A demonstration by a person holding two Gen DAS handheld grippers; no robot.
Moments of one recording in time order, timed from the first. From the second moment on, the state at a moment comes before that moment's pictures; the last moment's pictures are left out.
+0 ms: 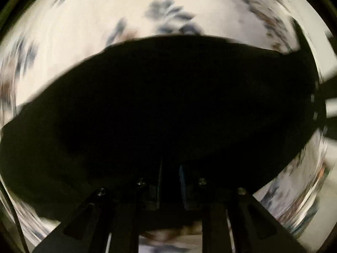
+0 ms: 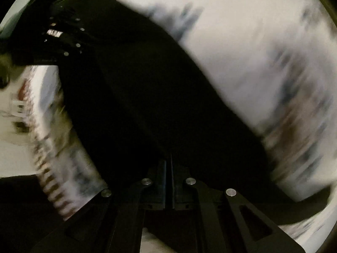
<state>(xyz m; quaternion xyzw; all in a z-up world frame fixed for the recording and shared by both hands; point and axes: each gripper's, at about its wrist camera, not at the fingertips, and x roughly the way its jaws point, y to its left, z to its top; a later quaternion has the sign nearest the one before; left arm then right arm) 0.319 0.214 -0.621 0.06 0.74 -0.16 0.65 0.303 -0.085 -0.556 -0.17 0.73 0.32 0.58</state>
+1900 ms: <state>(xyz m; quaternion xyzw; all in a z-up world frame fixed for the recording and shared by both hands) 0.237 0.458 -0.580 -0.51 0.49 0.10 0.70 0.260 0.020 -0.599 0.38 0.67 0.01 0.64</state>
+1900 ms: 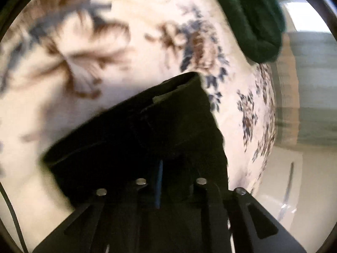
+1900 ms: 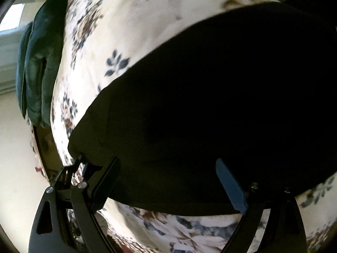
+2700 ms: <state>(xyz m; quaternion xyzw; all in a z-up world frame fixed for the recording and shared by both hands) 0.199 0.257 -0.487 -0.03 0.63 0.12 0.77 0.246 -0.125 -0.522 0.34 0.60 -0.08 0.72</state>
